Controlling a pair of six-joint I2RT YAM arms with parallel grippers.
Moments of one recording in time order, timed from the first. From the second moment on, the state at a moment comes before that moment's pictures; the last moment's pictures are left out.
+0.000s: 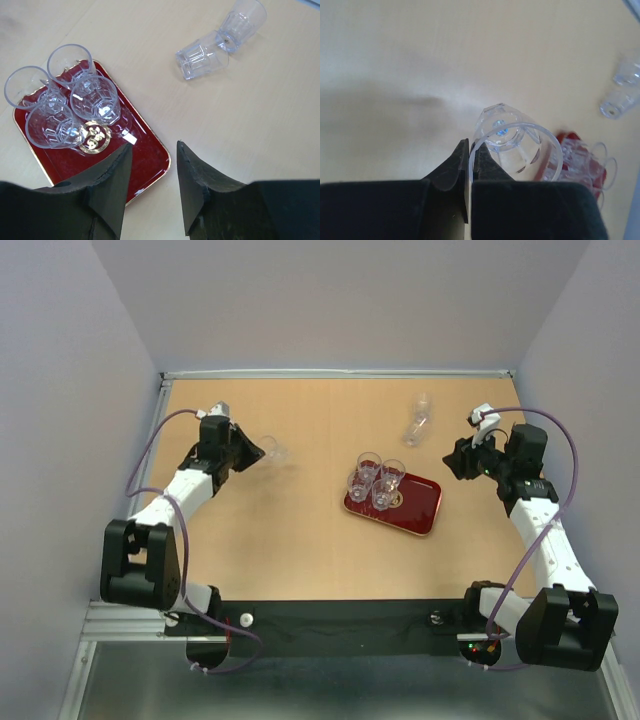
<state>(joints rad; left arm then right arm) -0.17 1.42 0.87 -0.09 0.13 -0.70 -0.14 1.07 0.80 -0.22 -0.62 -0.32</state>
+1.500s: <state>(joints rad) -1.00 1.94 1.62 -0.22 -0.05 -0.15 -0.20 1.07 0.80 -0.19 -0.39 -0.26</state>
